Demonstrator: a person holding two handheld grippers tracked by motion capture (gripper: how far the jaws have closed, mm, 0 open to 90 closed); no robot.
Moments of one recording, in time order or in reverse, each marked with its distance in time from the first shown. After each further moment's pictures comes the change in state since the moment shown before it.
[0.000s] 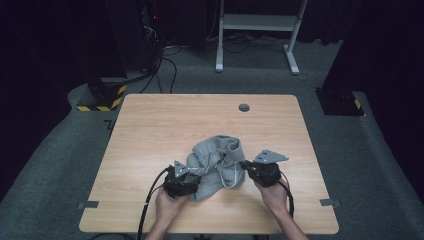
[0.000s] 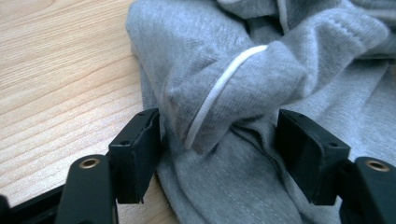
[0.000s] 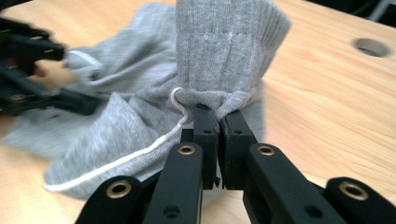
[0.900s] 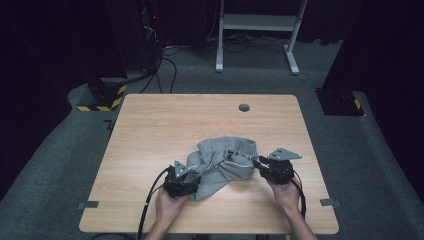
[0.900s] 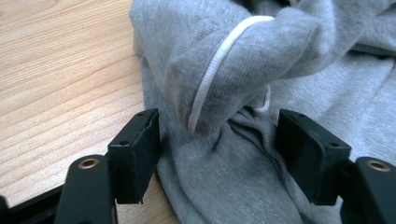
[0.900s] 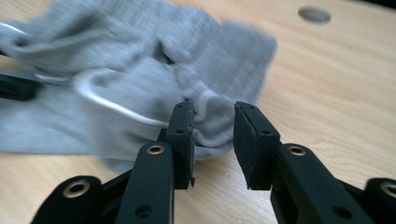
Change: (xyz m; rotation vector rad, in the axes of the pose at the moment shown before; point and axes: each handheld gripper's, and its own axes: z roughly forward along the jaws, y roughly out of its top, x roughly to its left) left arm -0.001 0.000 0.000 0.002 0.016 0.003; right arm -0.032 -0.018 -0.011 0.046 -0.107 0.070
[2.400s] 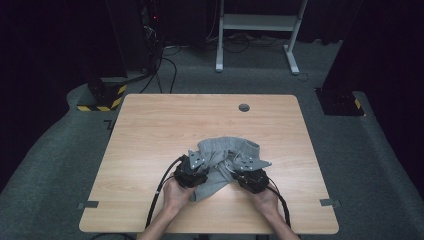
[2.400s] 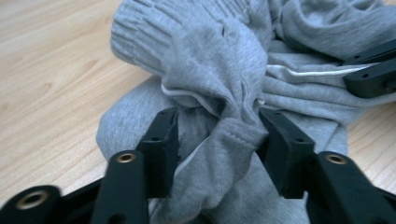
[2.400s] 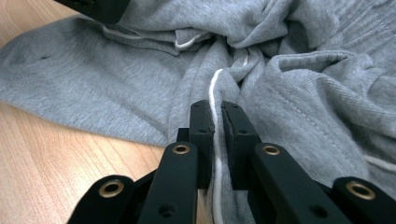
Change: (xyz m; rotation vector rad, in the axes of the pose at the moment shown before) left arm -0.025 0.052 -0.005 0.003 0.006 0.139; right arm 0.051 -0.015 0.052 0.073 0.175 -0.113
